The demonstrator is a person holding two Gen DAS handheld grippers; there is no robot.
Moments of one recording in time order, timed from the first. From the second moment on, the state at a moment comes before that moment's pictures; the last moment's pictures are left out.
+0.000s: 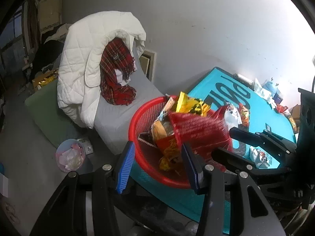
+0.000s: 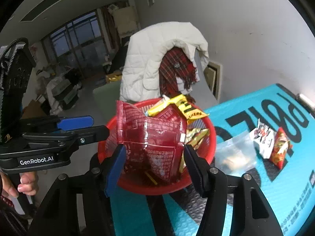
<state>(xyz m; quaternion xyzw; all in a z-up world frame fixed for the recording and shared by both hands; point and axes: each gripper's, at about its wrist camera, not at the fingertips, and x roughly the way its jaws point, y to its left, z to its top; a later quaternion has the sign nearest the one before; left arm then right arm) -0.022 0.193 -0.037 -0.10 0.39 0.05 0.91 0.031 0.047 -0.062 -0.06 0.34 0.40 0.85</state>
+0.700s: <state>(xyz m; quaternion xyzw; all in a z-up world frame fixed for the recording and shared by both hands) -0.031 0.127 0.034 -0.06 0.31 0.00 0.95 0.005 -0.024 0.015 -0.05 0.27 0.33 0.90</state>
